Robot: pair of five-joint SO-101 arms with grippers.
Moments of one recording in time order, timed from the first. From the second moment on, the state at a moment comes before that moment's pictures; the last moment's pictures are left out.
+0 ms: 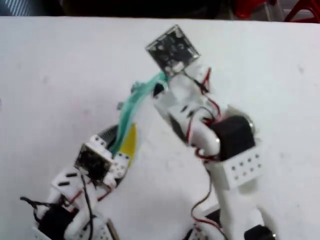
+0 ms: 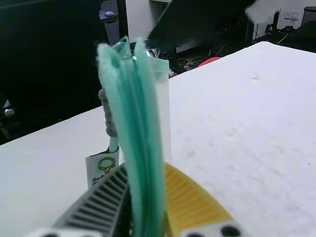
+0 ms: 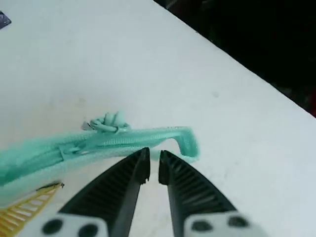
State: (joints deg) left arm 25.5 -105.0 76.5 51.1 -4.4; right arm -28.5 -29.8 -4.0 79.7 17.4
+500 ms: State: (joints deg) left arm 21.1 -104.8 70.6 57.3 3.2; right arm -38.2 -27.6 -2.5 87.5 17.5
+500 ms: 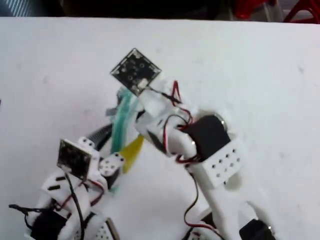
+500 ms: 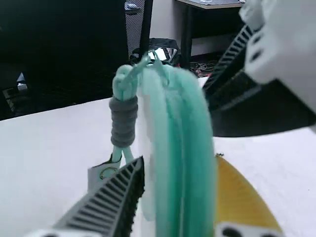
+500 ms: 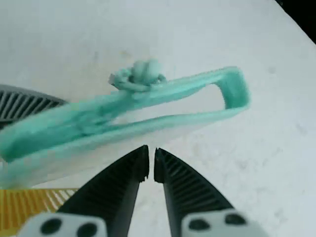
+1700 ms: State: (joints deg) left arm 15.4 -103.9 80.5 22.5 -16.0; right arm -38.1 -39.7 -8.4 92.2 17.4
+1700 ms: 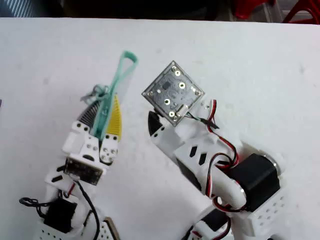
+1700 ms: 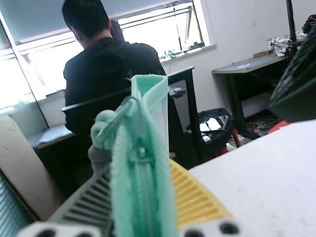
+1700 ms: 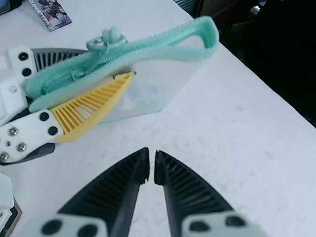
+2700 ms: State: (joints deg) left arm 30.5 -98.1 97.2 22.1 -27.8; right arm -39.9 -21.3 -10.9 91.3 16.1
